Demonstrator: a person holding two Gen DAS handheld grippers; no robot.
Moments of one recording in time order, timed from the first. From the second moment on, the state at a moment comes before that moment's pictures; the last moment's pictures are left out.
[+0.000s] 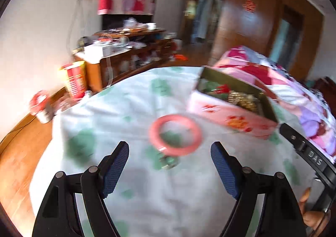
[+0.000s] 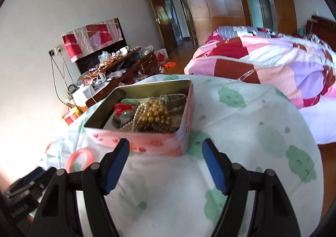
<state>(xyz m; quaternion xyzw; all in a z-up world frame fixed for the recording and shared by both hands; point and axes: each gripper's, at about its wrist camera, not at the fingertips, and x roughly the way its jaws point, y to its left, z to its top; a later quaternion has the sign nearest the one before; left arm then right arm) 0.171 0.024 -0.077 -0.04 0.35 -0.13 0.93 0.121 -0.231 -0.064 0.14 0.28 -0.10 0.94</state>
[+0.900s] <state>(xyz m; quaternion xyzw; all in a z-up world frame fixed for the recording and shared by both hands) 0.156 0.048 -0.103 -0.03 0.38 -0.08 0.92 0.095 -0.179 -0.050 0.02 0.22 -0.09 0.97</state>
